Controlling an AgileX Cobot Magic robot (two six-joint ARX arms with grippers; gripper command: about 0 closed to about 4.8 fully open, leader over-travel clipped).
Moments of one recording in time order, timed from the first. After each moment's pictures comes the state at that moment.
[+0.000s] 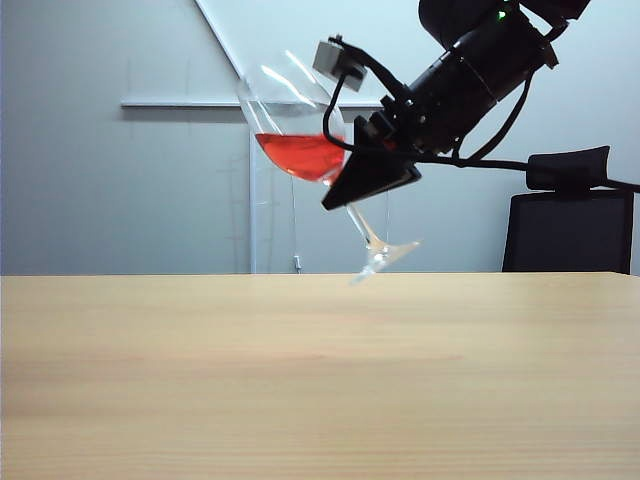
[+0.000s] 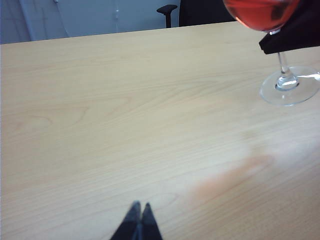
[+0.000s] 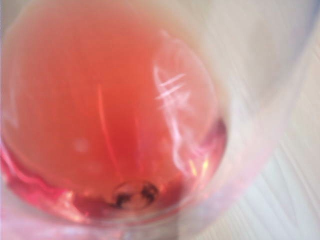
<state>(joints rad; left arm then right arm) -0.44 0.07 0.01 -0.08 0.00 0.00 0.45 1.67 1.18 -0.23 -0.49 -0.55</state>
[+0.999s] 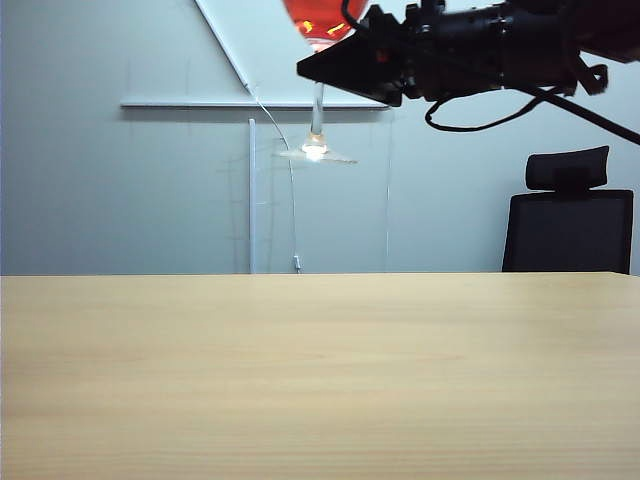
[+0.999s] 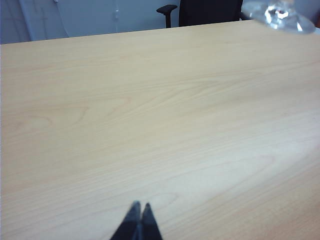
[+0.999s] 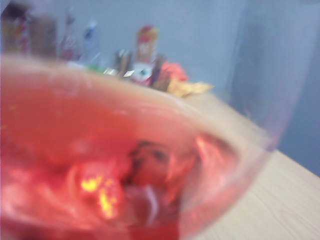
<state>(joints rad) -0.44 0.07 0.00 -0.08 0.00 0.00 0.44 1.58 0.79 0.92 -0.66 -0.07</state>
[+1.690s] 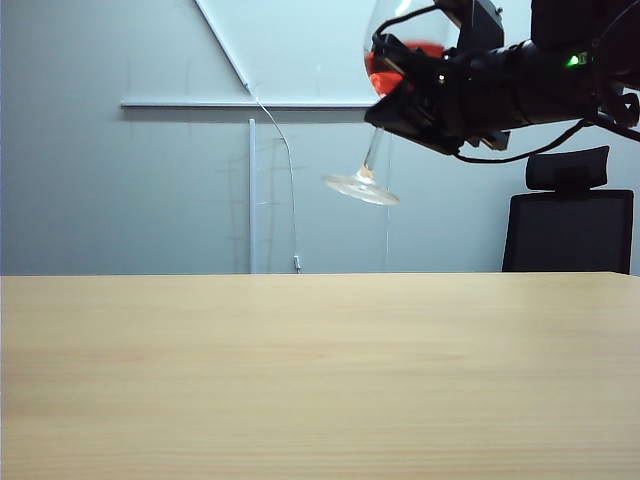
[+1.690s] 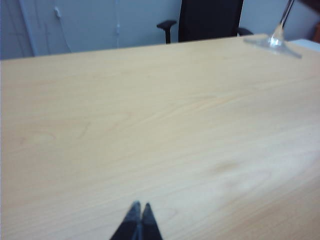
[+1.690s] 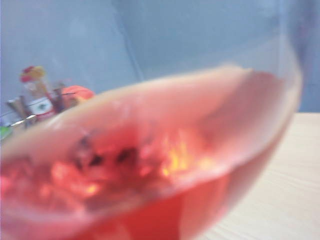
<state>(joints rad) -0.44 0.01 0.01 -0.08 0.00 0.00 0.44 1.58 0.67 1.01 -0.20 0.29</state>
